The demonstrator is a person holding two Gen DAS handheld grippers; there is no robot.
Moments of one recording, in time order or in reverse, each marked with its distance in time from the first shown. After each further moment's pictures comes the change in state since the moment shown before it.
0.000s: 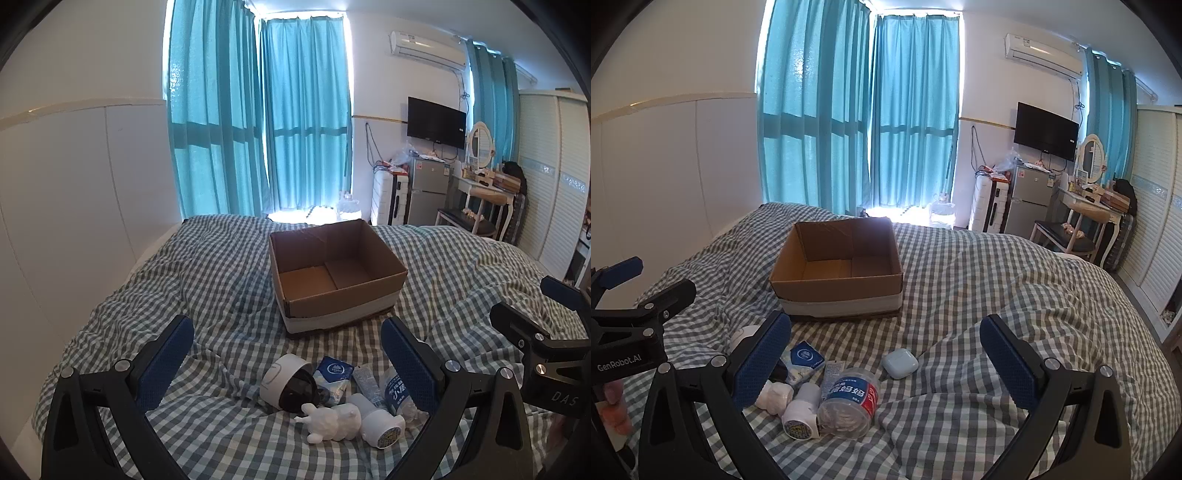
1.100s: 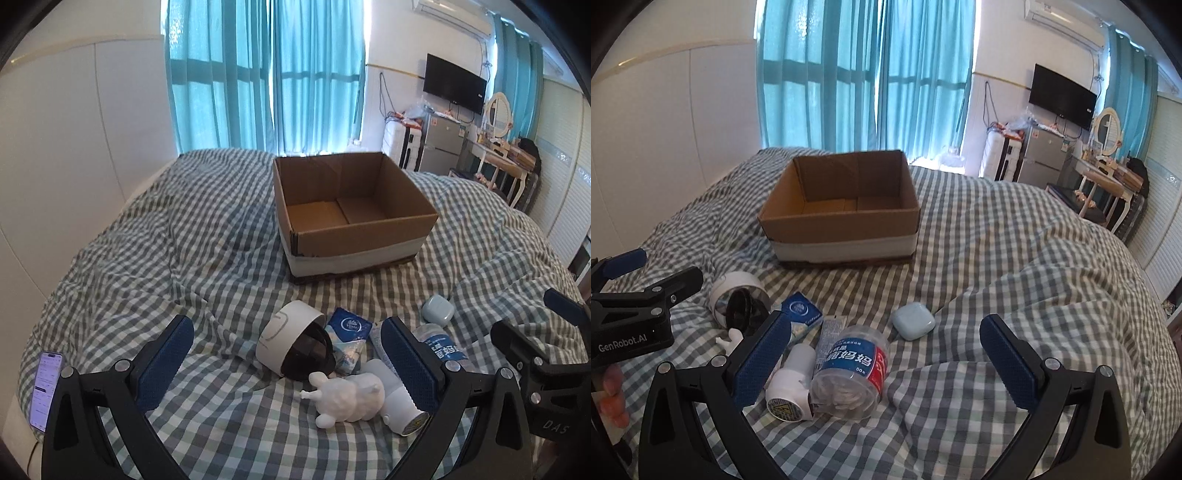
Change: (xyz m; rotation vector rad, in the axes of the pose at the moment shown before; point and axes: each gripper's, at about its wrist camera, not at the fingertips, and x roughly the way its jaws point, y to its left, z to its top) left arm 0.074 0.010 -0.036 -0.050 0.242 0.001; right arm 0.073 0.011 -0.036 -0.032 0.219 0.017
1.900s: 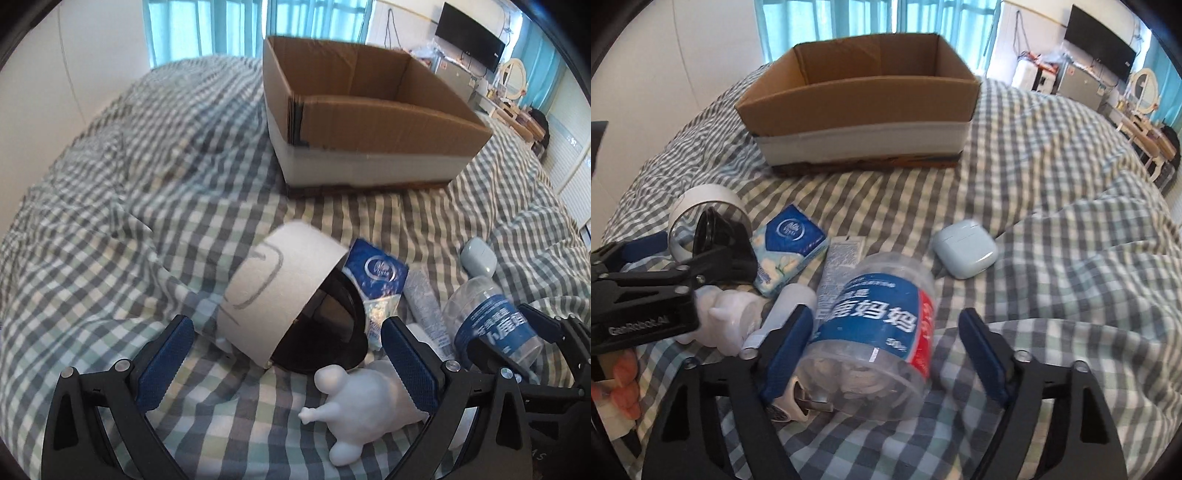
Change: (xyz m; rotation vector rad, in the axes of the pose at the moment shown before) left arm 0.114 0.004 -0.031 -0.033 0.321 -0.074; right arm 0.100 0.021 -0.032 -0.024 0.325 0.089
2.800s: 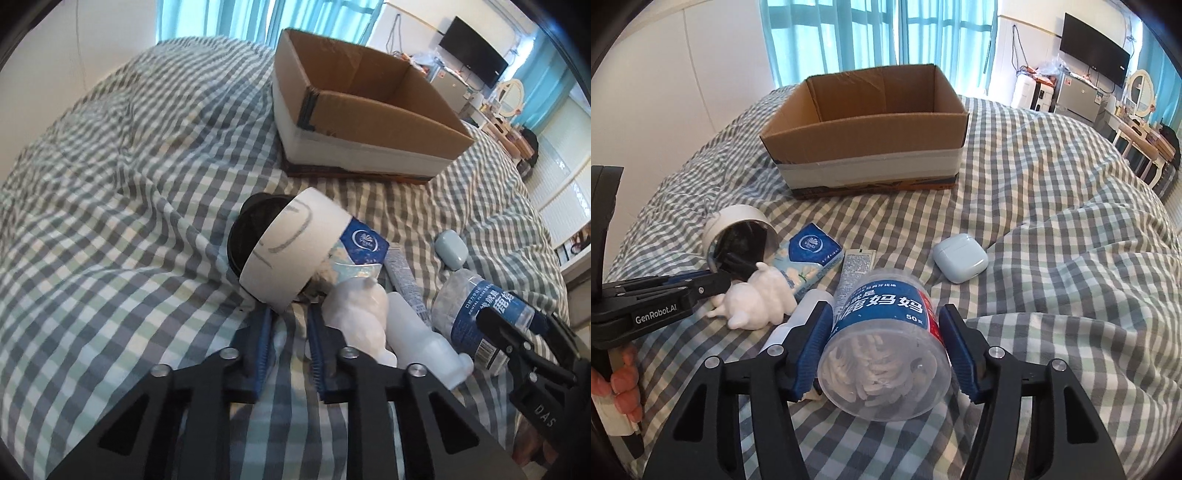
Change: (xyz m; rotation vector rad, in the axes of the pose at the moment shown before) left arm -0.033 0.019 -0.021 -0.066 0.014 -0.096; right arm -0.048 -0.007 -0.011 0.019 -0.119 0.027
